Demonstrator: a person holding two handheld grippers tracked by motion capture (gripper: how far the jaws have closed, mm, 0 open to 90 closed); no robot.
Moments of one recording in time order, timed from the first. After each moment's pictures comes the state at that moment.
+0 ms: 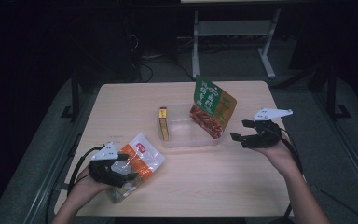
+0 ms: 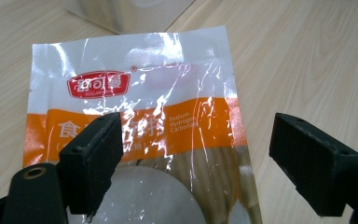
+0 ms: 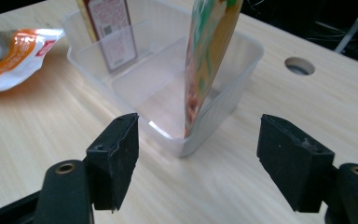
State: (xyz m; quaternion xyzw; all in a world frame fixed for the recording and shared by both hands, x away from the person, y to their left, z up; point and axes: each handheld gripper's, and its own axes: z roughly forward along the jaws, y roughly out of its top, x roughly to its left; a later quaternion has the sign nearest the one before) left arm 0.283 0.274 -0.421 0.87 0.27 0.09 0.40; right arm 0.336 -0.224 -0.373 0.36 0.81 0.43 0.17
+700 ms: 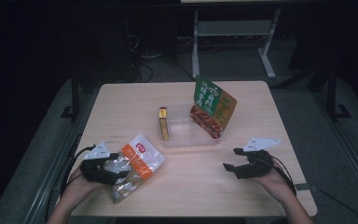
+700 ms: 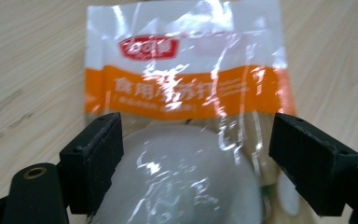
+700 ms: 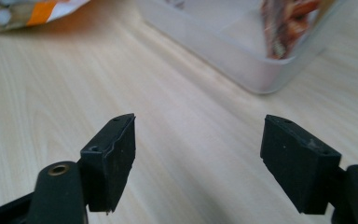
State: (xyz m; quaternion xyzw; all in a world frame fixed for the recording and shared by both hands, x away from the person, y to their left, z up) left arm 0.291 0.305 -0.432 0.86 0.31 0.11 0.38; right arm 0.289 -0.203 -0.430 0.32 0.84 0.42 0.10
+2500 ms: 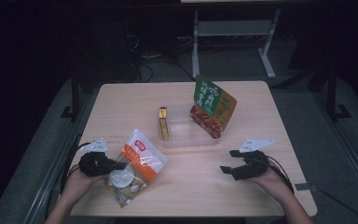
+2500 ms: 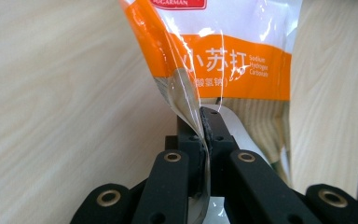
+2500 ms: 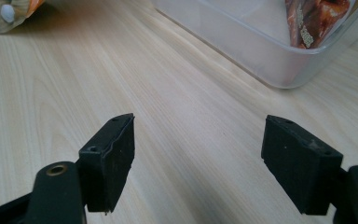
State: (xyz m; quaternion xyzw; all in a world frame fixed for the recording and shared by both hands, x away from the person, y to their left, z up) left arm 0.300 0.307 -0.421 0.86 0.30 0.03 0.41; right arm 0.296 -0.200 -0.440 0.31 0.85 0.42 0.08
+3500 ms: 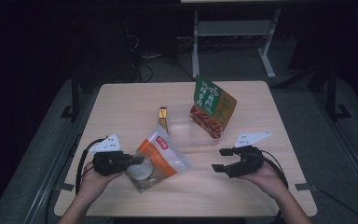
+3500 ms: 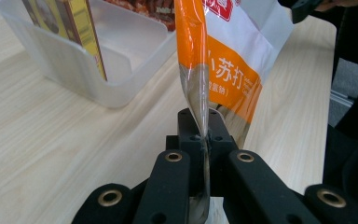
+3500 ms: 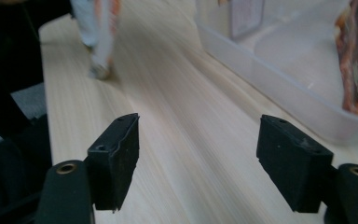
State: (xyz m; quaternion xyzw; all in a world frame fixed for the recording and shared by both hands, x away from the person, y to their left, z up) left arm 0.288 0.247 -0.385 0.85 0.25 0.06 0.47; right arm 0.295 -0.178 -0.406 0.28 0.84 0.46 0.02
